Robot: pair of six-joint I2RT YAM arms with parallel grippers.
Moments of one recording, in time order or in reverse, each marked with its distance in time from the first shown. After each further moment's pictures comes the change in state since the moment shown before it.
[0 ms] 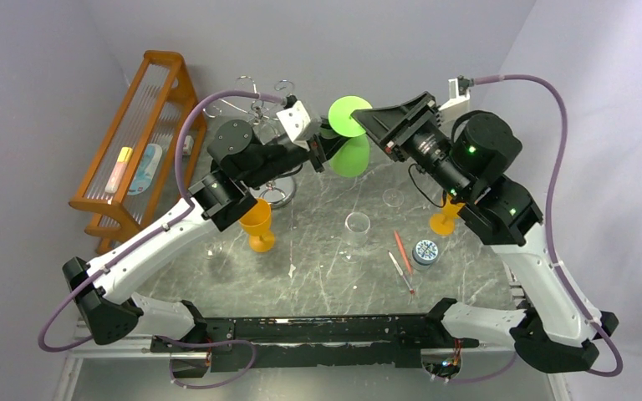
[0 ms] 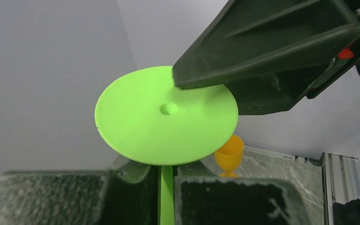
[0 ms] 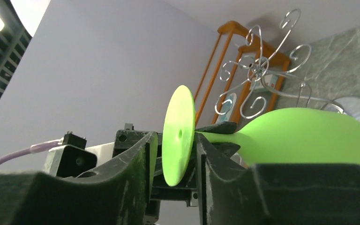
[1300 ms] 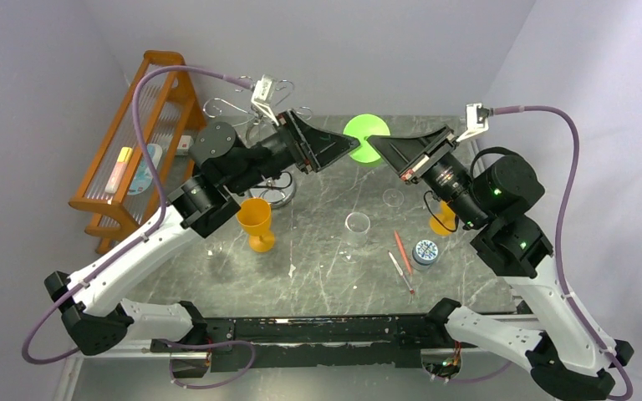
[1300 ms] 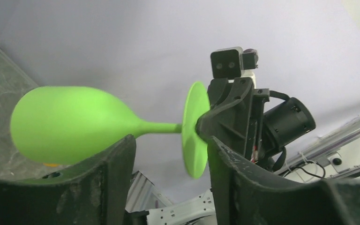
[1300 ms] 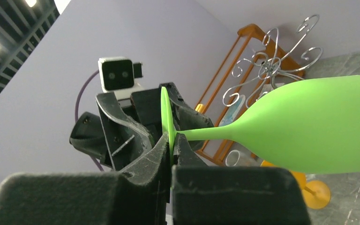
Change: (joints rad) left arm 0.000 -0.094 -0.011 -0.114 -0.053 -0.969; right arm -0.003 -0.207 -0.269 0.192 -0.065 -0.066
